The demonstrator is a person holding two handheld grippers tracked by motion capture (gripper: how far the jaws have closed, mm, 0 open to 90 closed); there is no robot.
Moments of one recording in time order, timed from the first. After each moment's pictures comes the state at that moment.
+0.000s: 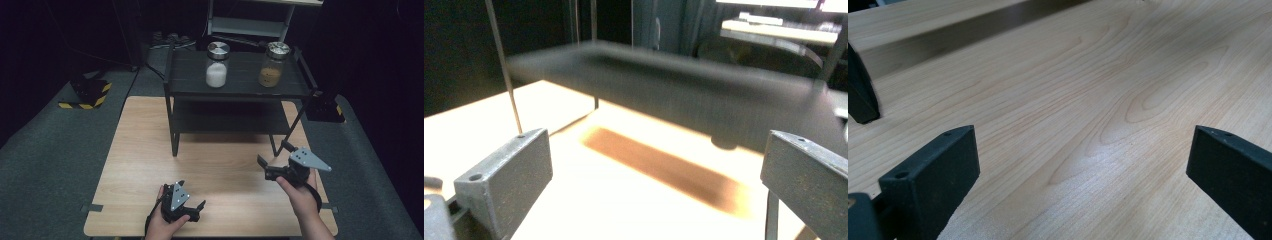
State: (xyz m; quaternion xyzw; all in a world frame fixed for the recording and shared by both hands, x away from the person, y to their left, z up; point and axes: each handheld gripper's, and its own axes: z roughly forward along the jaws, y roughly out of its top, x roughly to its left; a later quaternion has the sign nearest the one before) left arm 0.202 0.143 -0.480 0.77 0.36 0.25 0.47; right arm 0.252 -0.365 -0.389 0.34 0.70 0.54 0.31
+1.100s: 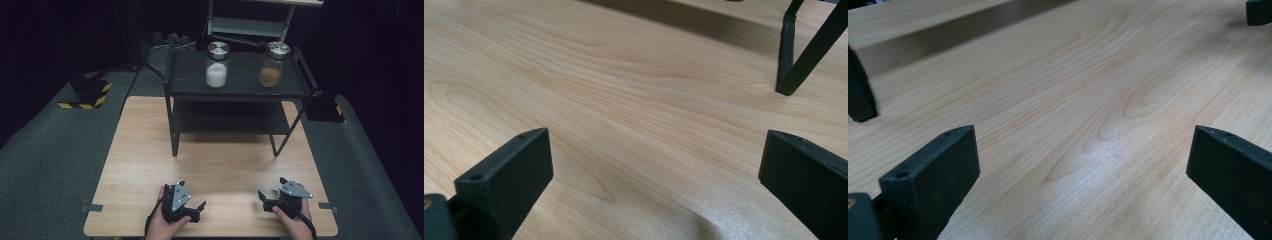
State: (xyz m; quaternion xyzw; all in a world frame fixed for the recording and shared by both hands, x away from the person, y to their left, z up) left arm 0.201 0.141 -0.478 0.77 0.36 0.25 0.46; right arm 0.232 -0.371 -0.464 0.40 0.77 0.42 0.28
